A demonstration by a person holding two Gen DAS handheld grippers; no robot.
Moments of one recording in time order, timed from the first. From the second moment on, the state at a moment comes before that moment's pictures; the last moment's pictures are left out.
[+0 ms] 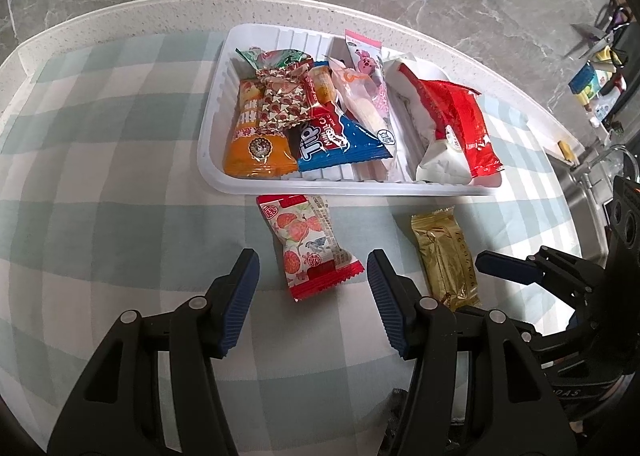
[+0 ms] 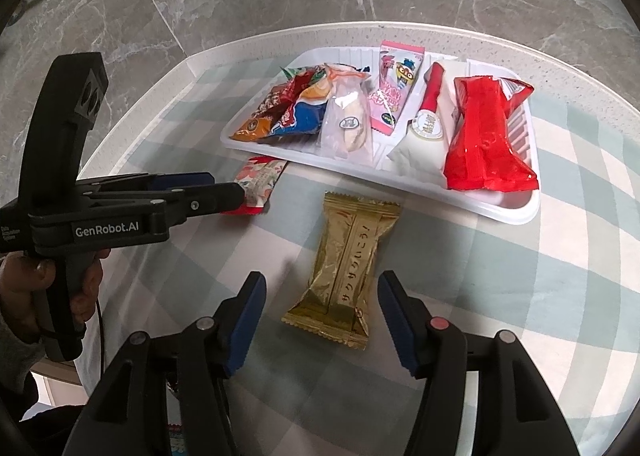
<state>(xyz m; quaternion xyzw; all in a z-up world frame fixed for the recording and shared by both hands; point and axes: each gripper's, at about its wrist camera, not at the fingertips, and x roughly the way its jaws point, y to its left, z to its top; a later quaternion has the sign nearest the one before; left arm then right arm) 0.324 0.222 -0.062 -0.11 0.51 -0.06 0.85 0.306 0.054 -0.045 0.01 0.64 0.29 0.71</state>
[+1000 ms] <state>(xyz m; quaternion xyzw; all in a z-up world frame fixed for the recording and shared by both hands) 0.343 0.206 -0.079 -0.07 0.52 -0.07 0.85 0.310 0.058 -0.064 -0.02 0.64 0.29 0.71</state>
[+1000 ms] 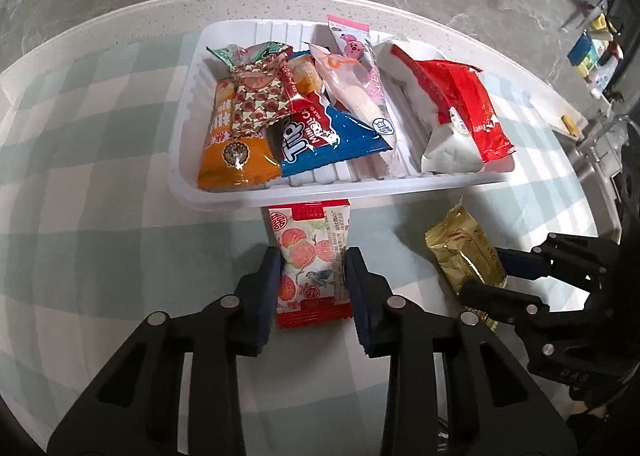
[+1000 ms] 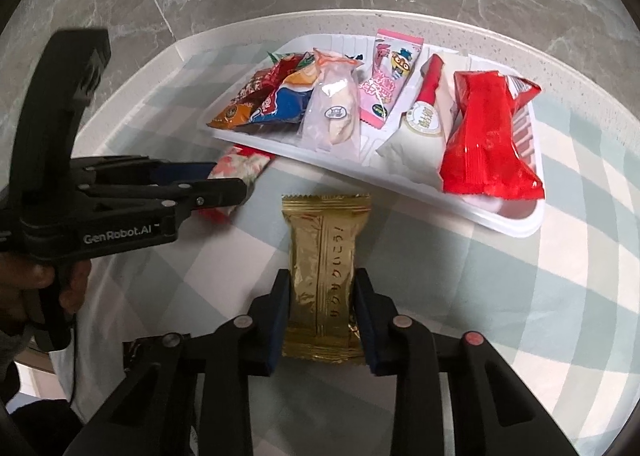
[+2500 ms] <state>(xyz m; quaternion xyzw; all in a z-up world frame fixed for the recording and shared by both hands) 0.349 0.216 0.001 -0.11 0.46 -0.12 0.87 0.368 0.044 -0.017 0.06 0.60 0.30 0.74</state>
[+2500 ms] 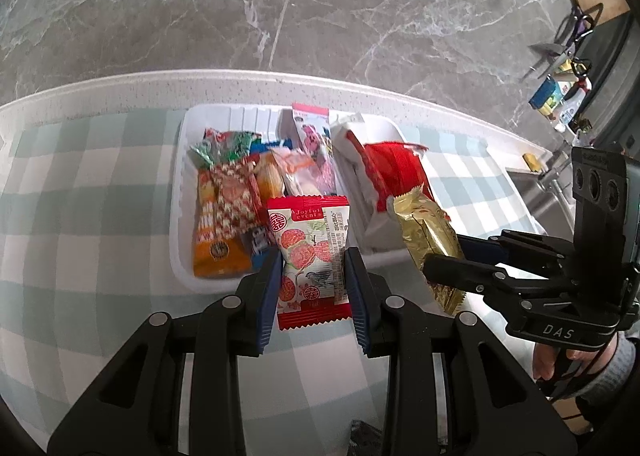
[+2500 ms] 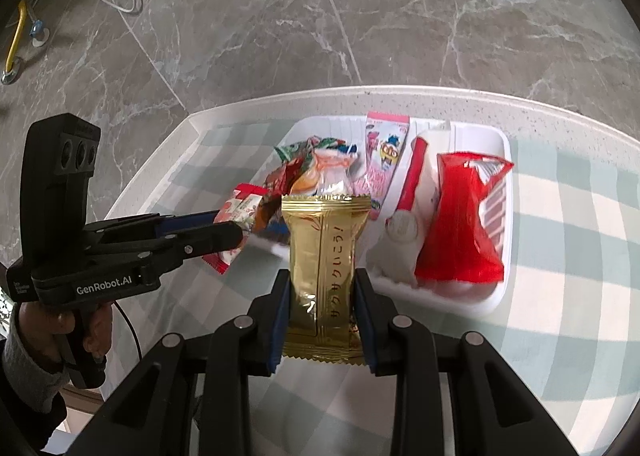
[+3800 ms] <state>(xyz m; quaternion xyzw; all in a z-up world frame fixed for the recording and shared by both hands) 0.457 0.205 -0.015 -0.08 0.46 -0.09 0.88 0.459 0.051 -0.062 0.08 0.61 0.26 0.75</state>
